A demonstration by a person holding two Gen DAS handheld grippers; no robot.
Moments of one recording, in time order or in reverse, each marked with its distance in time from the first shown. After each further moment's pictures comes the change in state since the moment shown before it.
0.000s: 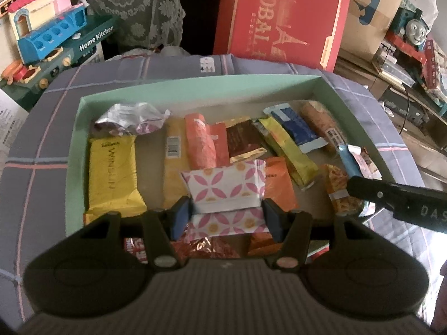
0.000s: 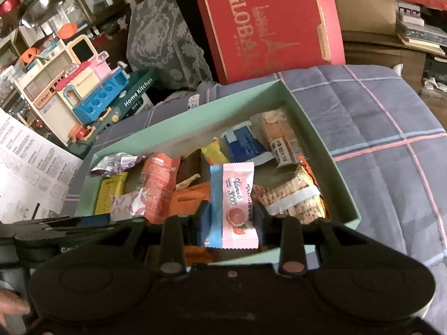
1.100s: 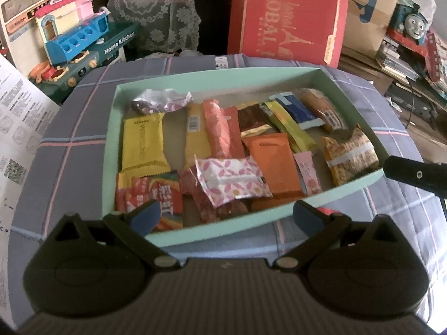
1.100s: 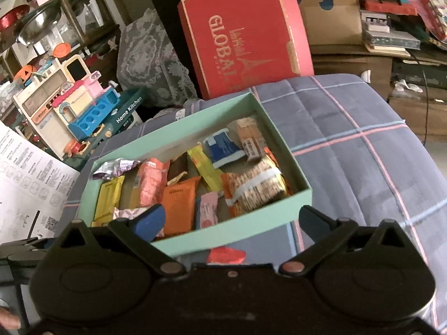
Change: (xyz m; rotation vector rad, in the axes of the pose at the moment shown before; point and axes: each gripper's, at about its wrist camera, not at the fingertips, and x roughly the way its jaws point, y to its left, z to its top) left arm -0.059 -0.013 -0.049 0.010 -0.035 0.088; right arm -0.067 -0.022 -0.036 0.055 -0.091 -0.048
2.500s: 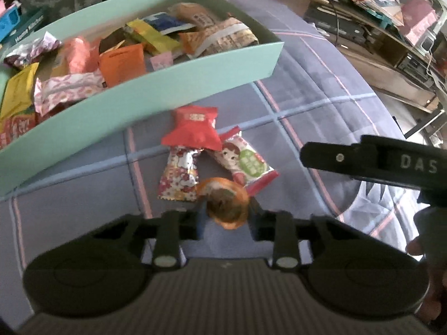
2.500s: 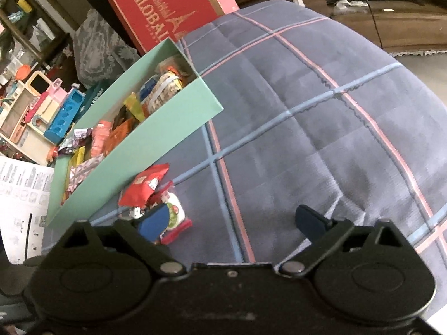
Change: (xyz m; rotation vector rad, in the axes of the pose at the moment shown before) left arm 0.028 -0.109 -0.089 0.217 0.162 -0.230; right arm -0.013 -0.096 -0.097 0.244 0.135 -0.022
